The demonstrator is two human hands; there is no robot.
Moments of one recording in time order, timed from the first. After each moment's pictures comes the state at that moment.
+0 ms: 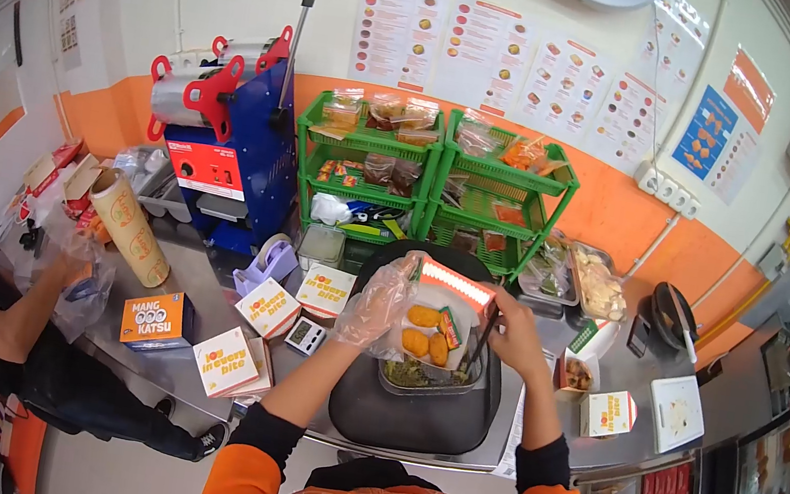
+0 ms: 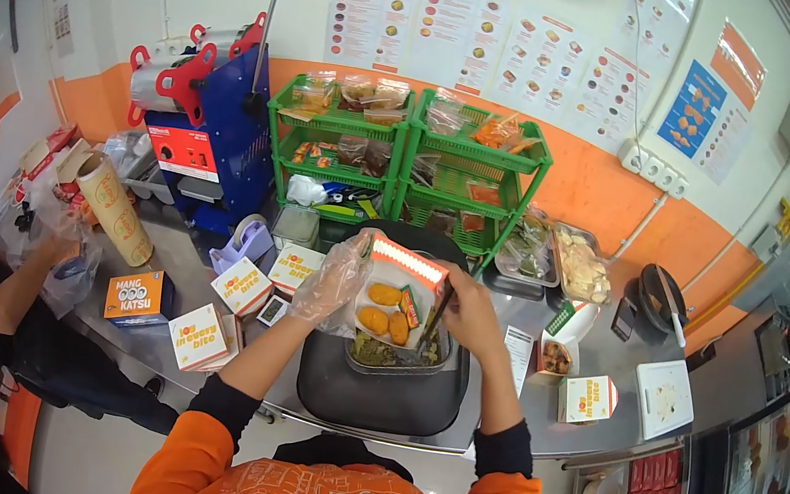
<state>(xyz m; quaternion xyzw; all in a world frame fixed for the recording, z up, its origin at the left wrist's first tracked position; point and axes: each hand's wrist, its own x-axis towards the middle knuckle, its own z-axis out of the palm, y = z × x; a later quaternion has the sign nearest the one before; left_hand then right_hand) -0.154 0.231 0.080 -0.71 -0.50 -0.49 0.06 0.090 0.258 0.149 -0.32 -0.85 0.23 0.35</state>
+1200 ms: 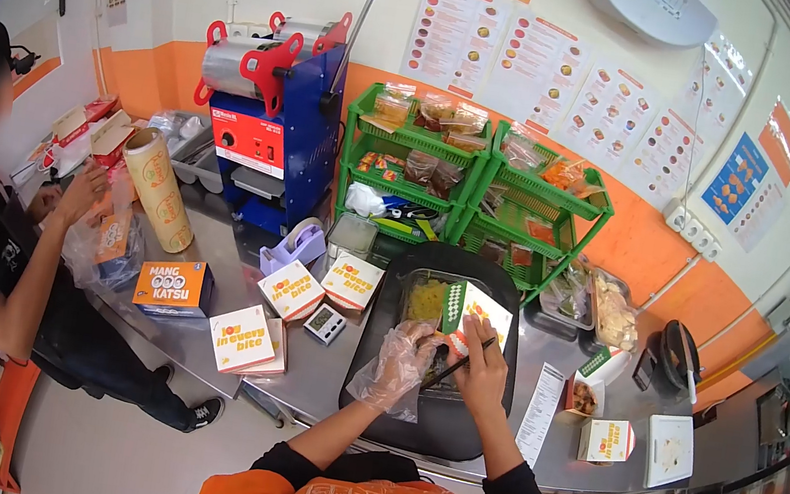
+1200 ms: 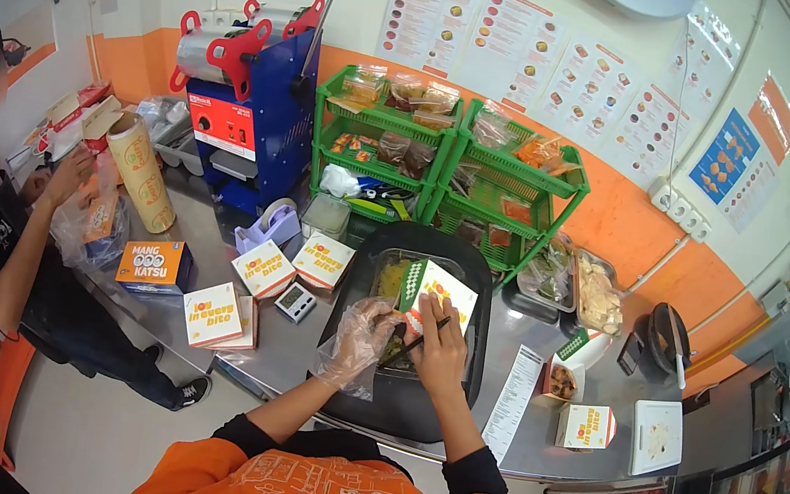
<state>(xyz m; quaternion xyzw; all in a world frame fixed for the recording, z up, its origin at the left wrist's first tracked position) -0.097 0.177 0.008 -0.51 -0.54 -0.67 -0.05 0.044 0.213 0.073 -0.28 -0.86 -0.08 0.42</state>
